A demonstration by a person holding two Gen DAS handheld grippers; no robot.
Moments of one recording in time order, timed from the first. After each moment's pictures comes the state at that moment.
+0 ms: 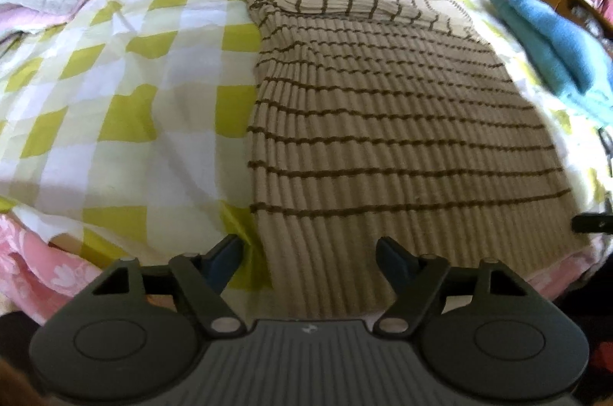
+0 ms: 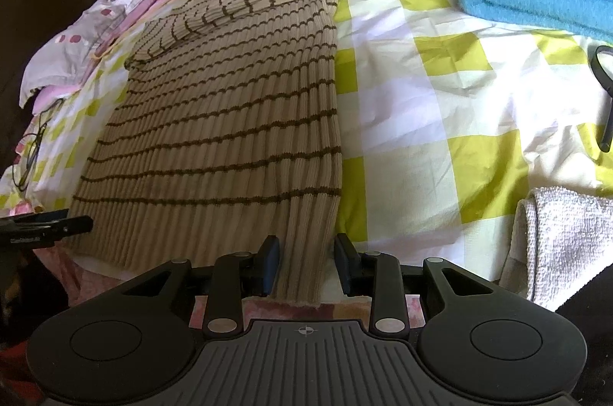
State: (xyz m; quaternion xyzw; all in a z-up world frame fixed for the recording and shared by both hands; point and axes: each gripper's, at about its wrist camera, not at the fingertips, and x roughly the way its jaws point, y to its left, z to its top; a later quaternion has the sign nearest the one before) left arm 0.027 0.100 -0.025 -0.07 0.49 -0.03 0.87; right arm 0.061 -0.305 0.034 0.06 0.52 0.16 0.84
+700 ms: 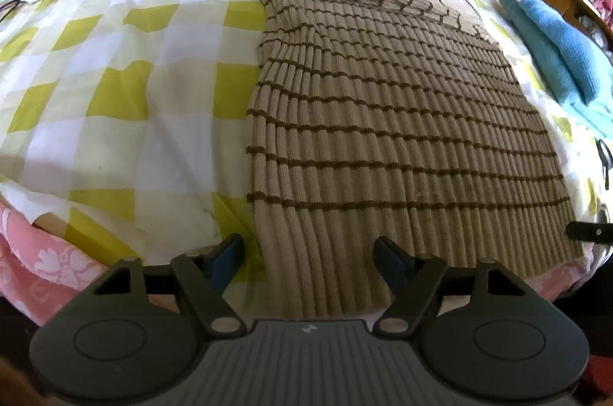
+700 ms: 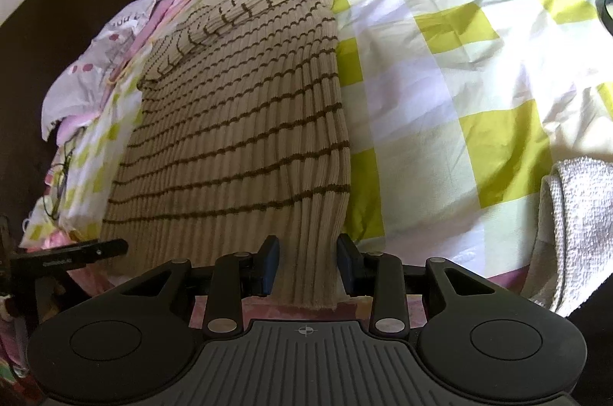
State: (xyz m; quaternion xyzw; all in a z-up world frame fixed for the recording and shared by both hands) left arm 0.035 0.107 -0.033 -0.10 0.51 -0.03 0.85; right arm 0.066 -0.317 0.027 0.15 0.53 0.18 0.82
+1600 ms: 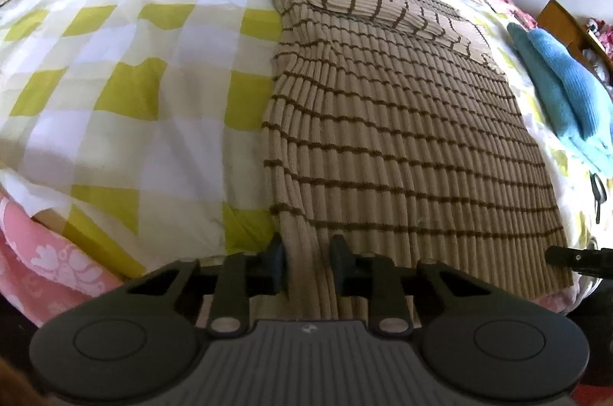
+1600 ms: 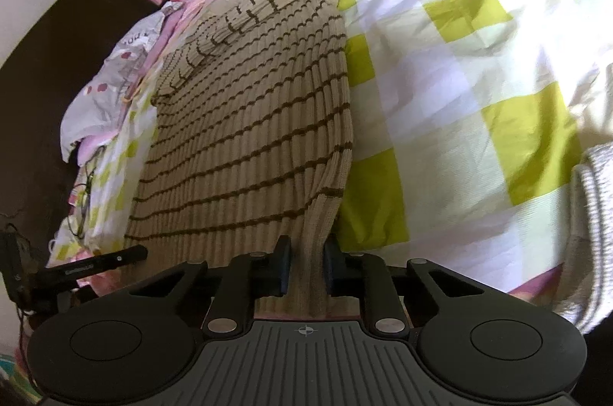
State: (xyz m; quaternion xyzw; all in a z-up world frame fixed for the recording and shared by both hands) left arm 0.038 0.119 -0.033 -0.15 0.50 -0.02 0.85; right arm 0.073 -0.315 0.015 0.20 0.53 0.20 0.80
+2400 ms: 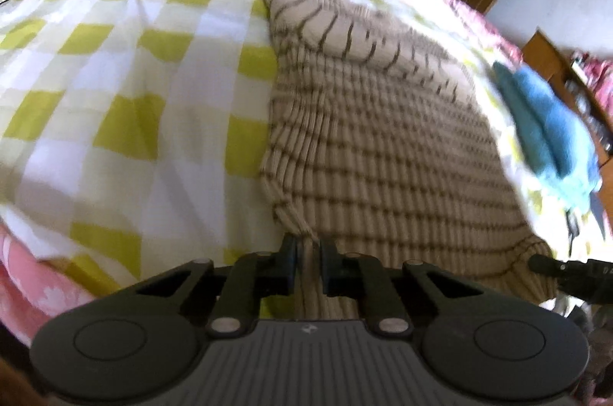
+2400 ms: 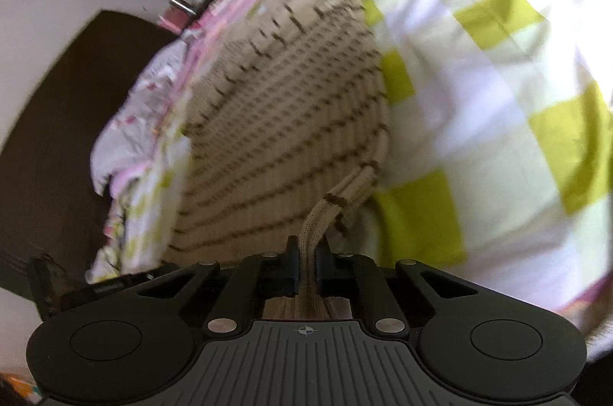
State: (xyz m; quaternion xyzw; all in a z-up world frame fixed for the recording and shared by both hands) left arm 0.051 0.143 -0.009 -0.20 0.46 -0.04 0.87; right arm 0.080 -0.303 0.029 0.28 0.48 0.23 0.80
